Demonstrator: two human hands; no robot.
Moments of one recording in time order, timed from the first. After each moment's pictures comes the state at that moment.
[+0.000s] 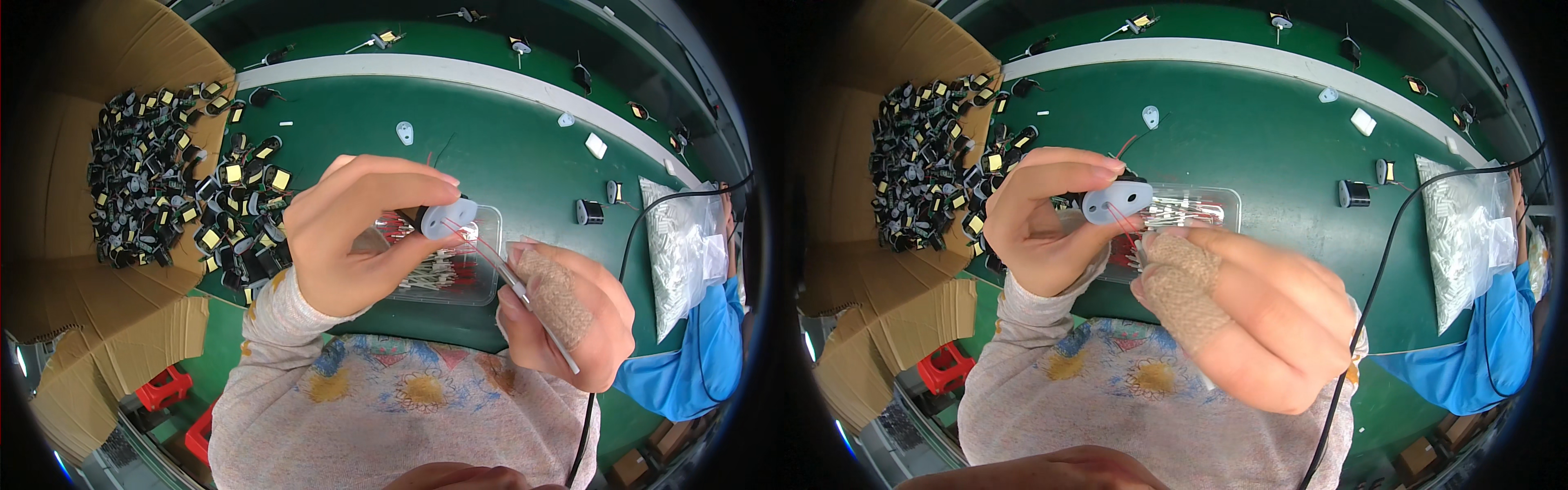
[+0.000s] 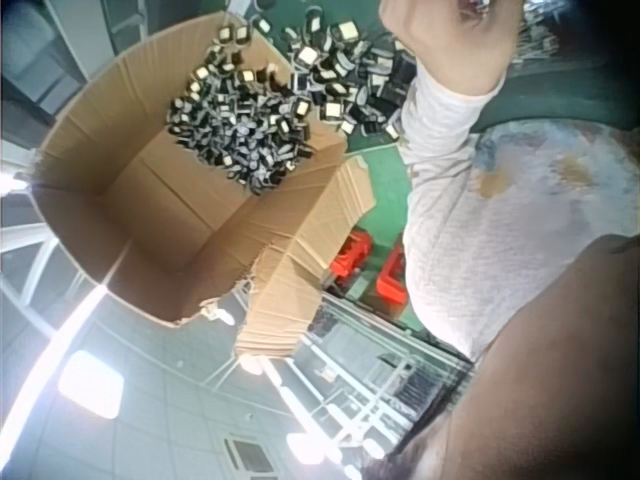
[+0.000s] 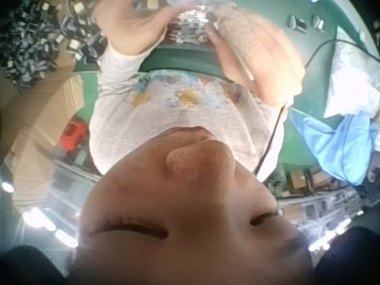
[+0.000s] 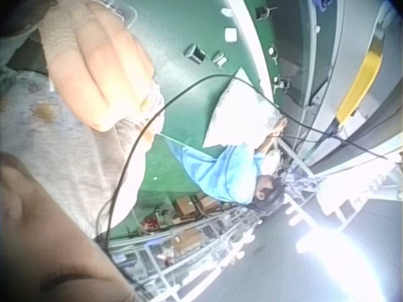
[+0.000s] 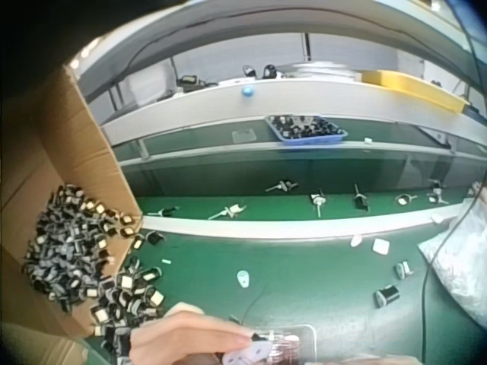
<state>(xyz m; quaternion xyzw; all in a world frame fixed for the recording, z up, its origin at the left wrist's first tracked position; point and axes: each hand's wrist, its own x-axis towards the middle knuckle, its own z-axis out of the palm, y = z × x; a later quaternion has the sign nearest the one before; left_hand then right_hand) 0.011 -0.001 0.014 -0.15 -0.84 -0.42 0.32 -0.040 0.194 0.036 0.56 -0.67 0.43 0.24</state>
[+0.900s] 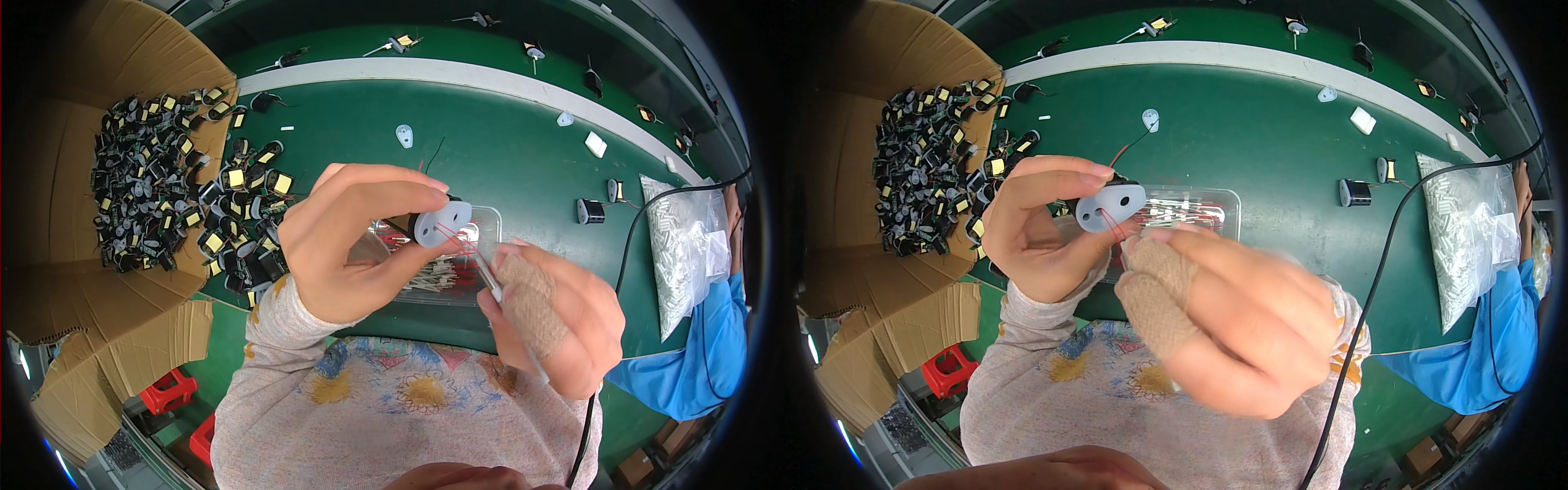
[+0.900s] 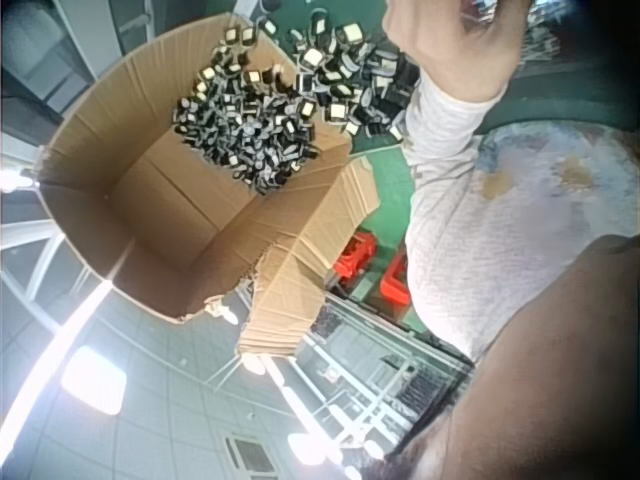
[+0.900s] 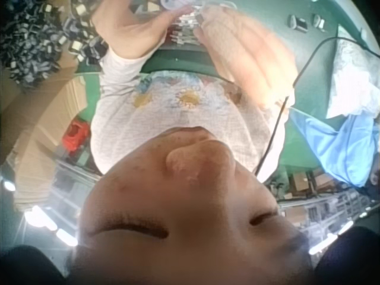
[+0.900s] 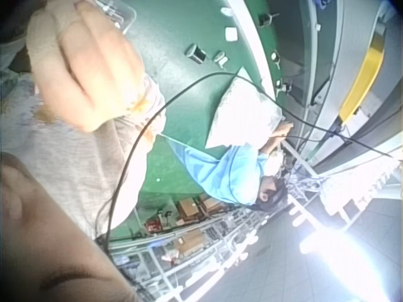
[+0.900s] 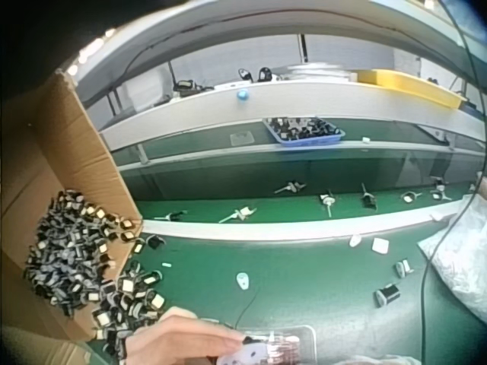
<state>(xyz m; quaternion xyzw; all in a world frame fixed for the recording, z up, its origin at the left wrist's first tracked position) 0.014 0.003 0.014 -0.14 -0.84 -0.40 0.34 -0.036 0.187 0.030 0.54 -0.66 0.43 0.29</state>
